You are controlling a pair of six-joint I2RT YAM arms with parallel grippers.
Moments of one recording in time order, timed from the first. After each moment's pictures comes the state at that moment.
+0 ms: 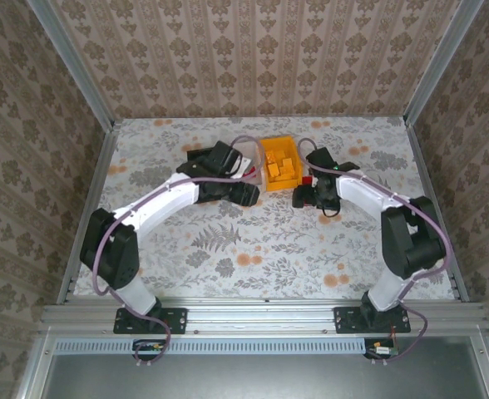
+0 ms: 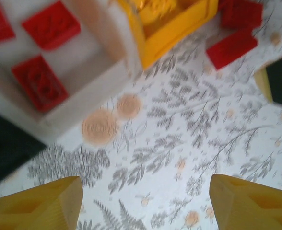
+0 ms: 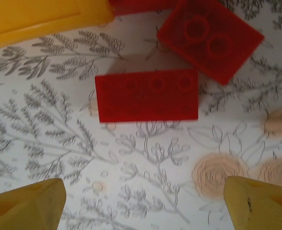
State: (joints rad) left arm -0.68 1.63 1.28 -0.64 0.17 -0.21; right arm 0.31 1.72 1.17 -0.72 0.00 0.40
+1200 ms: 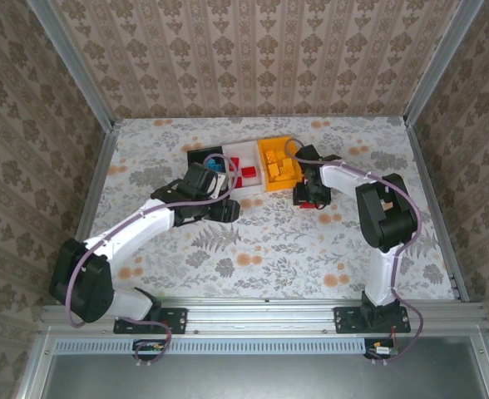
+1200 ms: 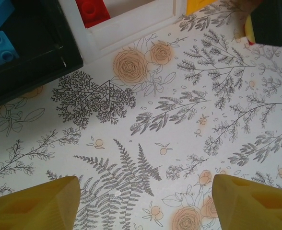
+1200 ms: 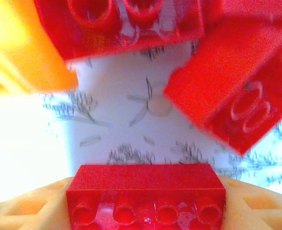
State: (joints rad) left arm -0.62 1.38 0.98 -0.56 0.18 -0.31; right arm 0.31 1.94 1.31 -0.74 0.07 0.35
